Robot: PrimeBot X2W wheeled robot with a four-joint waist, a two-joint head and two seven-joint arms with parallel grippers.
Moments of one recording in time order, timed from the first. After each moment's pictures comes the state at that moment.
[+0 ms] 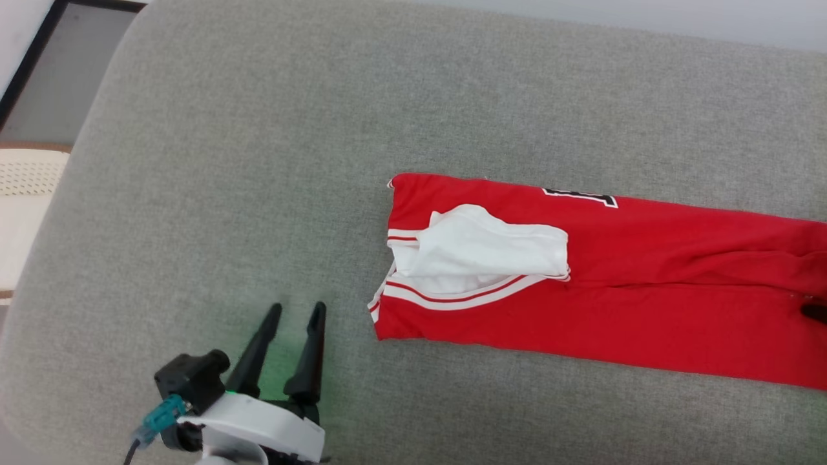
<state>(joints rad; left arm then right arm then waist) -0.13 0.28 -0.35 0.13 -0.72 0.04 -0.26 -0.40 -0.51 -0.22 0.23 0.71 0.13 1.17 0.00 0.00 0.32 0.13</state>
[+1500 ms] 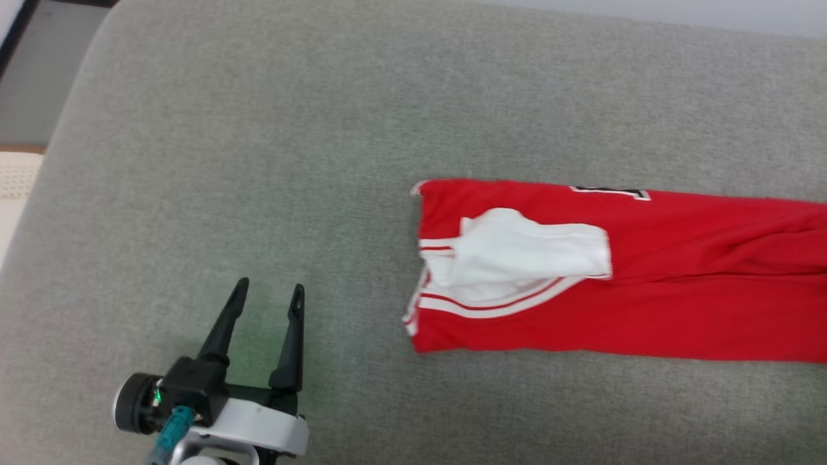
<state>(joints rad) -0.08 0.08 -0.03 0.06 -0.10 -0.11 -0.26 -0.46 -0.37 -0.48 0.15 0.53 0.13 1.27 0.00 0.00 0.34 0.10</state>
